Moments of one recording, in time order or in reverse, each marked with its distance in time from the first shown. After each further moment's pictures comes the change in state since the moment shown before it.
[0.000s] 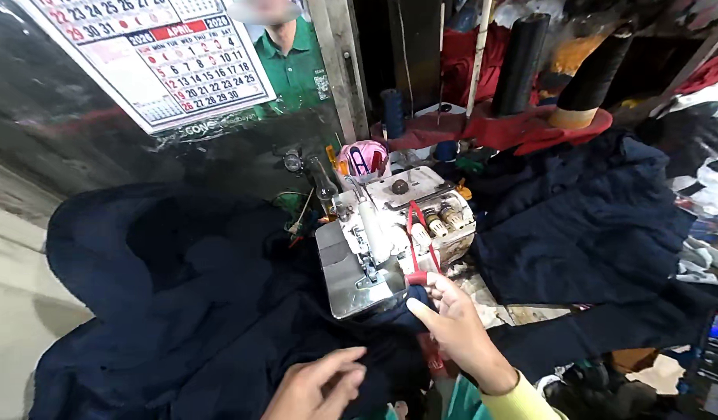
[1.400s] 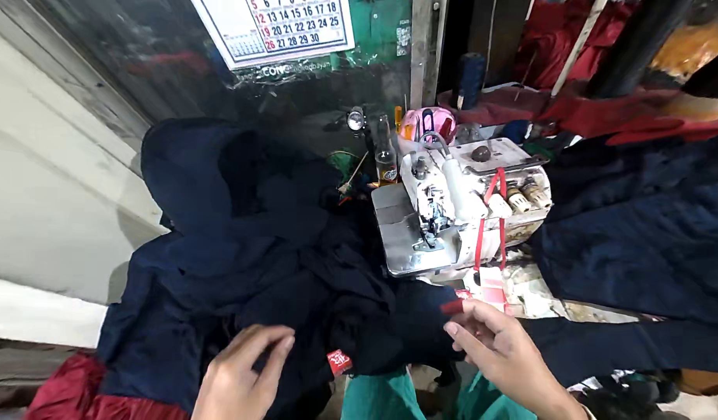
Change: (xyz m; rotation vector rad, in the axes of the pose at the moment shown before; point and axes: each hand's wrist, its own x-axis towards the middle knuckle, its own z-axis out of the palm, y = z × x) left_hand -0.118 -0.074 -0.074 0.459 0.505 -0.097; right_hand -0.061 0.006 0.008 -0.245 -0.305 -0.019
